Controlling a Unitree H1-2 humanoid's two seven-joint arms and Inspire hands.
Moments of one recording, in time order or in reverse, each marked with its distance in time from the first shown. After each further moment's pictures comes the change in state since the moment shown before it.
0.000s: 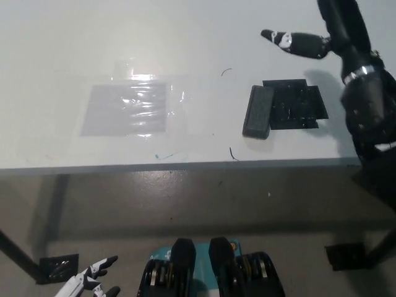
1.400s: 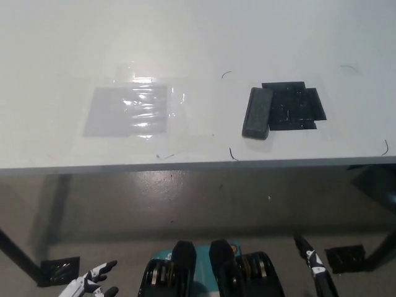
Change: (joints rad) left_arm -0.008 -0.010 0.000 0.071 -0.002 -0.014 0.000; right_arm 1.001 0.203 0.008 -0.056 0.264 -0.529 -0.119
